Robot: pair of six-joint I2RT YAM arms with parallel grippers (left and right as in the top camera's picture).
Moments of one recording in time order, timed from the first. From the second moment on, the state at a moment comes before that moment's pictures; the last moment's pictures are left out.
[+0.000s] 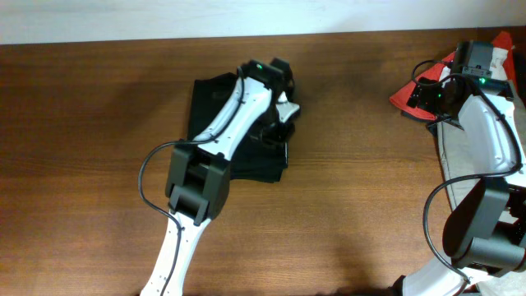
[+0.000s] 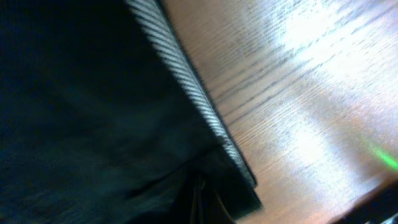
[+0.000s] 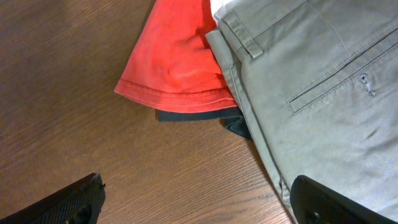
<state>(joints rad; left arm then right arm) -0.52 2.51 2.28 -1.45 0.31 0.06 -0.27 1.85 1.53 -0.77 0.09 0.23</state>
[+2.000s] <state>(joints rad) 0.04 2.49 2.06 -1.13 0.59 0.18 -0.27 1.85 1.53 -0.77 0.09 0.24</state>
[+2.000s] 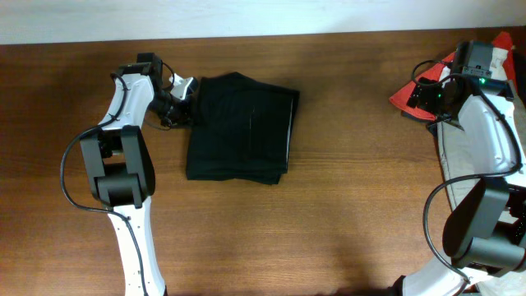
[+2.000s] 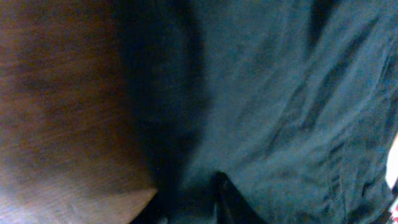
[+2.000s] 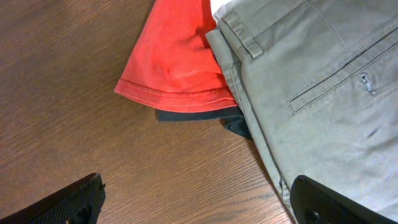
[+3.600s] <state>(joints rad) 0.56 2.48 2.06 -0.79 0.30 -0.71 -0.27 1.85 1.53 -0.77 0.09 0.24</state>
